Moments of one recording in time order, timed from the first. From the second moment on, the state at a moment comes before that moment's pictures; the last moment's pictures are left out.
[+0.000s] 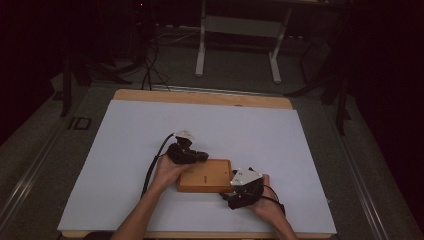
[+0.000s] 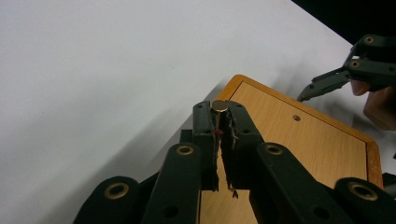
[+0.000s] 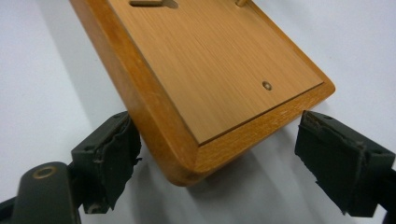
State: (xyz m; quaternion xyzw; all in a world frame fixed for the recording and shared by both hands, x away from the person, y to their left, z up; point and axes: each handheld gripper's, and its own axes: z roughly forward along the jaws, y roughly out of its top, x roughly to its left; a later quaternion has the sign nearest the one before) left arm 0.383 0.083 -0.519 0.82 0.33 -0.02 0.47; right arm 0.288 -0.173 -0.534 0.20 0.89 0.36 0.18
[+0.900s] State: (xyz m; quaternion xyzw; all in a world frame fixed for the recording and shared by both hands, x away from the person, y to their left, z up) left arm 0.385 0.080 -0.514 0.83 0.32 -0.04 0.45; right arm 0.282 -0.171 -0.525 0.19 0.87 0.39 0.23
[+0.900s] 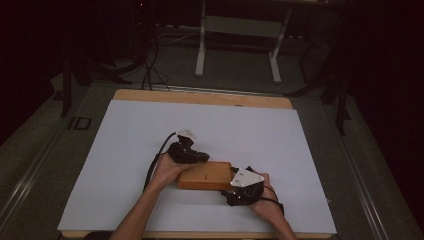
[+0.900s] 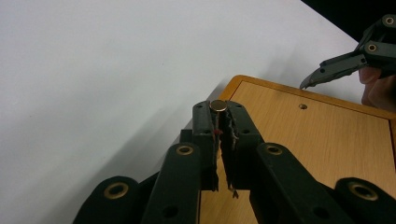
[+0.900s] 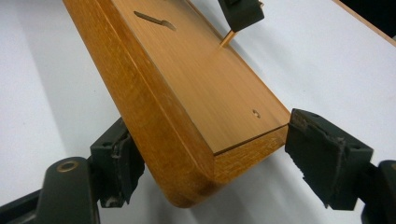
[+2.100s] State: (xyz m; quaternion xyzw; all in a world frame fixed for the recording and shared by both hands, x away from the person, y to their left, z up) left arm 0.364 0.096 -0.493 0.83 0.30 0.03 0.46; right arm 0.288 -0.173 -0.510 0.20 0.85 0.44 0.20
